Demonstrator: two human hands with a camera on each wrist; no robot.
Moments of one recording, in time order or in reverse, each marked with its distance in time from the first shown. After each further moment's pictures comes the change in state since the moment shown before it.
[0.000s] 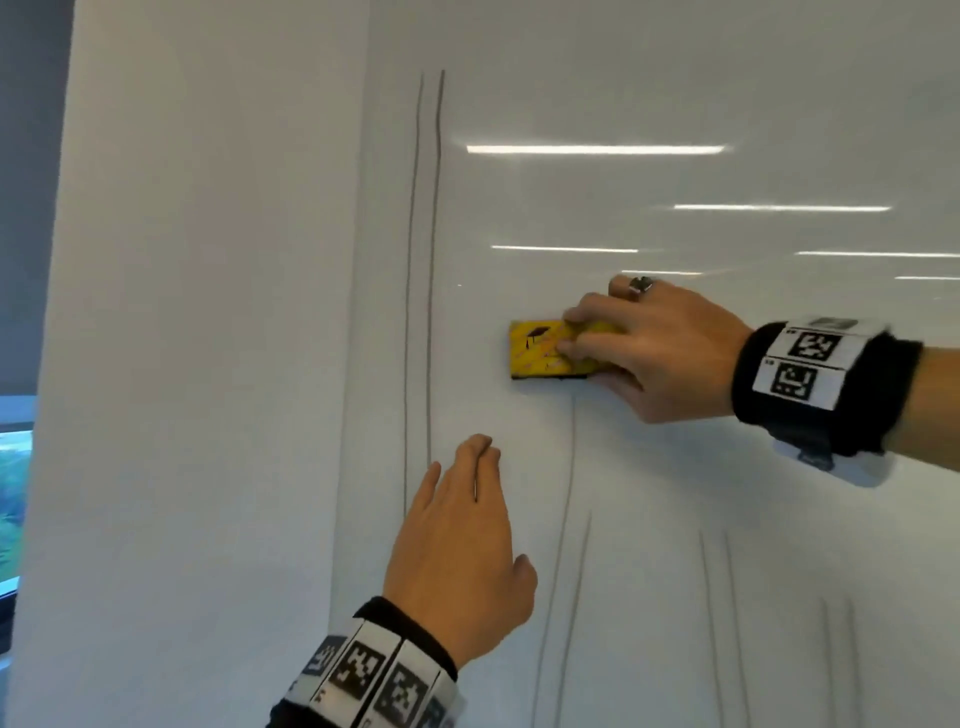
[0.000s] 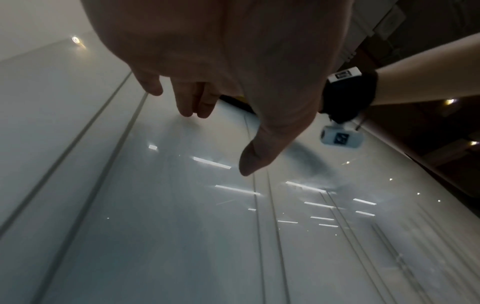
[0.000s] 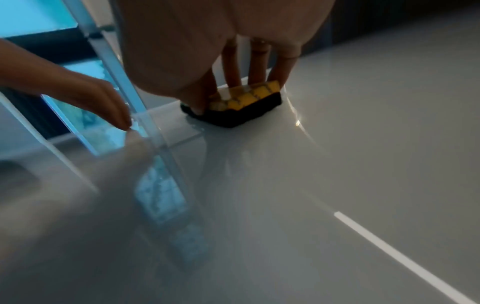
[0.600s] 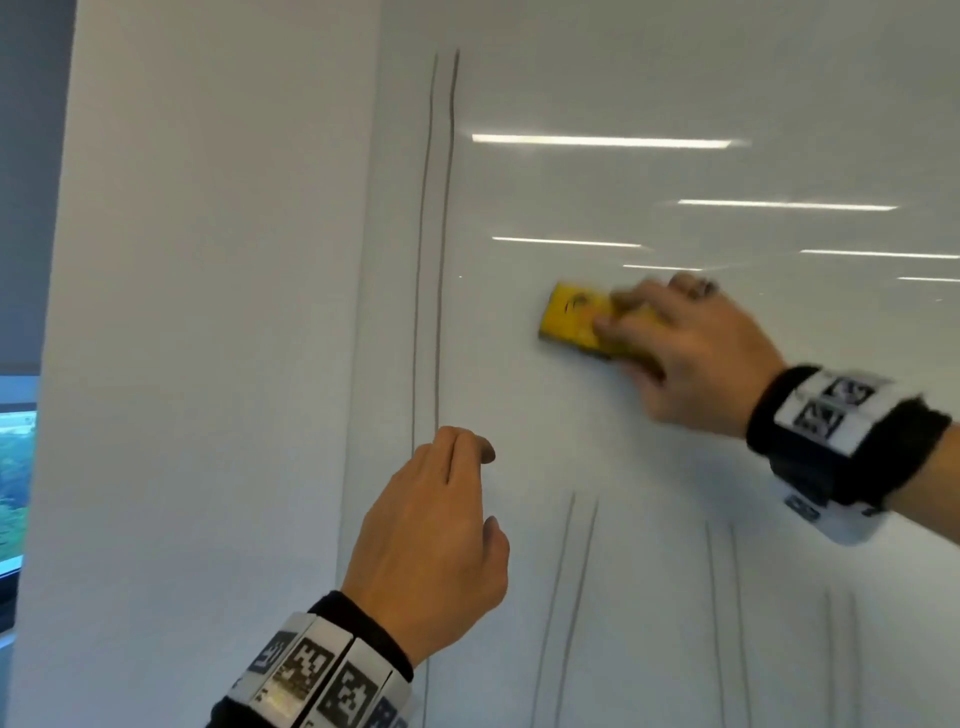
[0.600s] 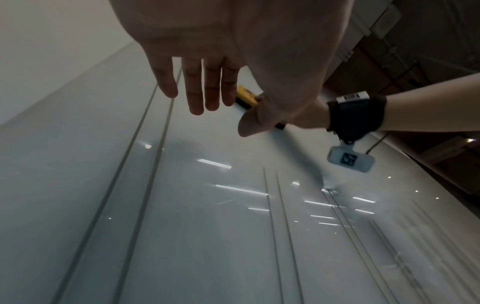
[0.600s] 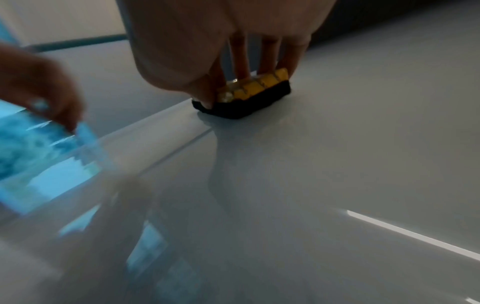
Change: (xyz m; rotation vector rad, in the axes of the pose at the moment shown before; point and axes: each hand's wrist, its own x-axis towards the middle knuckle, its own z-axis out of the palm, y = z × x) left_hand -0.017 -0.018 -0.016 -0.077 0.128 0.017; right_hand -0.020 -0.014 0.019 0.034 0.230 0.239
